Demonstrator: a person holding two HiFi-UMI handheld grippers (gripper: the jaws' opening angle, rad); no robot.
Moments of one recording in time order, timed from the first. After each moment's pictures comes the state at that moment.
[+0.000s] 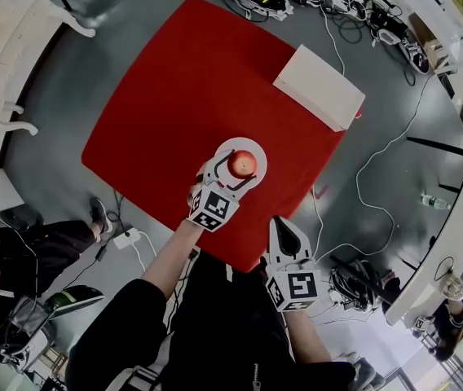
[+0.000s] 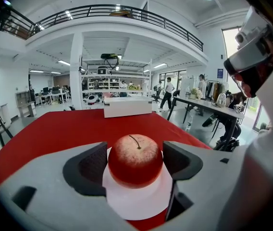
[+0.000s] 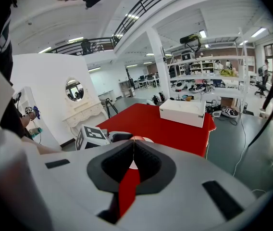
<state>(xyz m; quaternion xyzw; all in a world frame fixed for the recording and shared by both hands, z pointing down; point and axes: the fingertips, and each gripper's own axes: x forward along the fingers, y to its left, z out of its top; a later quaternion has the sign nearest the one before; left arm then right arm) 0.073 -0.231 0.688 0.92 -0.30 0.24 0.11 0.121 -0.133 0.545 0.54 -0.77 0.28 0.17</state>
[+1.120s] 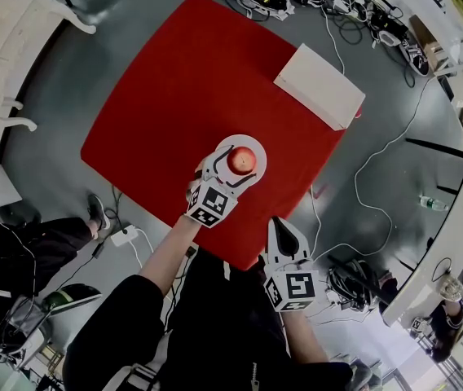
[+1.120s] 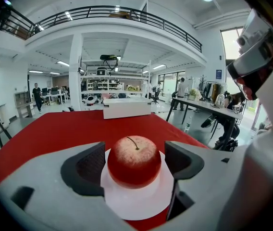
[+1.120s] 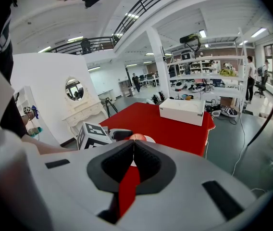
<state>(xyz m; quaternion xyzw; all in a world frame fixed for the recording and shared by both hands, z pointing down) 0.073 -0.232 0.685 0.92 -0.29 0.24 0.11 0.121 -0.125 0.547 0.54 -0.77 0.28 0.17</state>
